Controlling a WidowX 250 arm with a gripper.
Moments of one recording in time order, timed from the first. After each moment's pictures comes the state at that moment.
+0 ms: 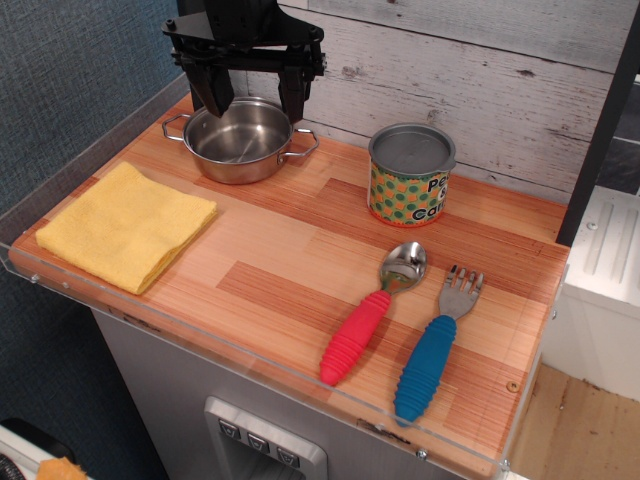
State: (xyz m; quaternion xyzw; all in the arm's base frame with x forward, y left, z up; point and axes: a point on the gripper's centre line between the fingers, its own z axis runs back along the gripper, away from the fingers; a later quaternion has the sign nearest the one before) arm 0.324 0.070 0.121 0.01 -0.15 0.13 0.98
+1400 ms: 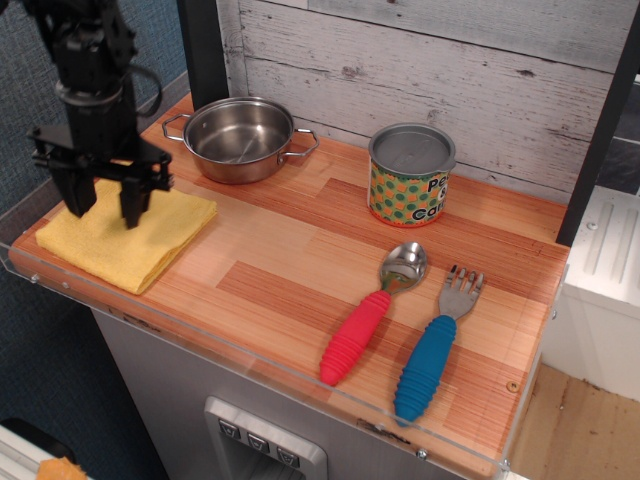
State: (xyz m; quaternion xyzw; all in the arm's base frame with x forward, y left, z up) arm 0.254 0.176 0.037 0.09 -0.02 0.16 0.98
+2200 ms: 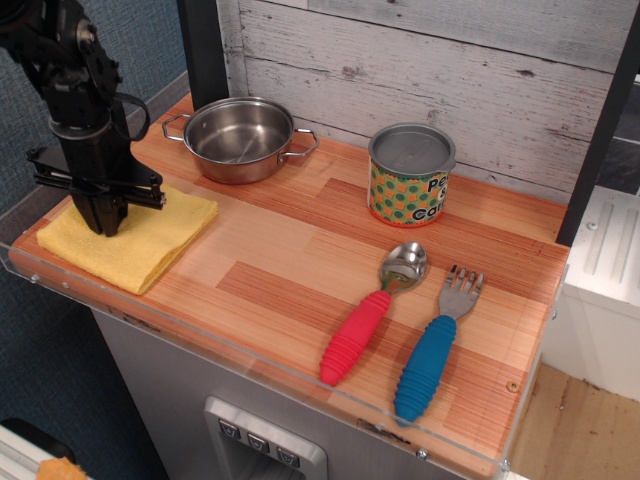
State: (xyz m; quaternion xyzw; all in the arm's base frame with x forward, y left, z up) arm 0.262 0.186 0.015 0.09 -0.07 0.14 0.98
